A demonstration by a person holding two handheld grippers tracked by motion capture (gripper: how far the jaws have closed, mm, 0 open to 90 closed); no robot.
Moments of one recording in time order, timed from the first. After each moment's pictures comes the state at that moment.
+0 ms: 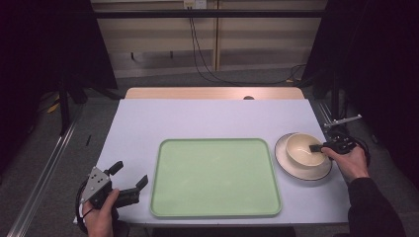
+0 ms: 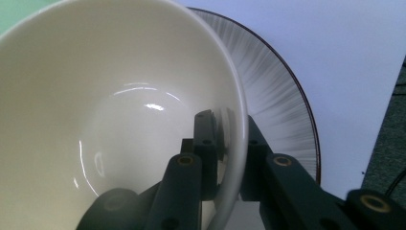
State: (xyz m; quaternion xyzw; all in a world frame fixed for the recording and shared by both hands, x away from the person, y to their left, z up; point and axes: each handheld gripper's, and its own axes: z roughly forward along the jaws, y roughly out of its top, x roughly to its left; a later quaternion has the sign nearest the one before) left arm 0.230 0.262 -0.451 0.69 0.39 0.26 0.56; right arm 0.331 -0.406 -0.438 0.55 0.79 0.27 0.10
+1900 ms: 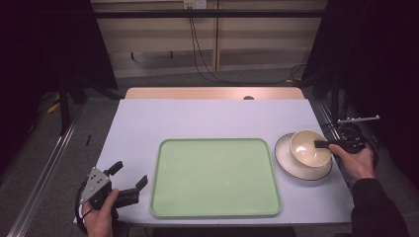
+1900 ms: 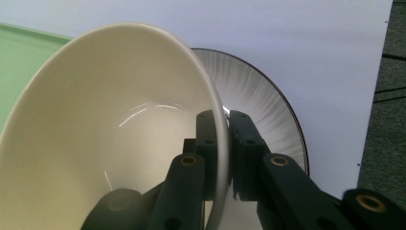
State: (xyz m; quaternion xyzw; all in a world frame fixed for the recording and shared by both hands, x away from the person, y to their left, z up) left arm 0.229 0.263 -0.451 0.68 0.39 0.26 0.56; right arm 0.319 -0.422 -0.424 0.58 0.73 0.34 0.10
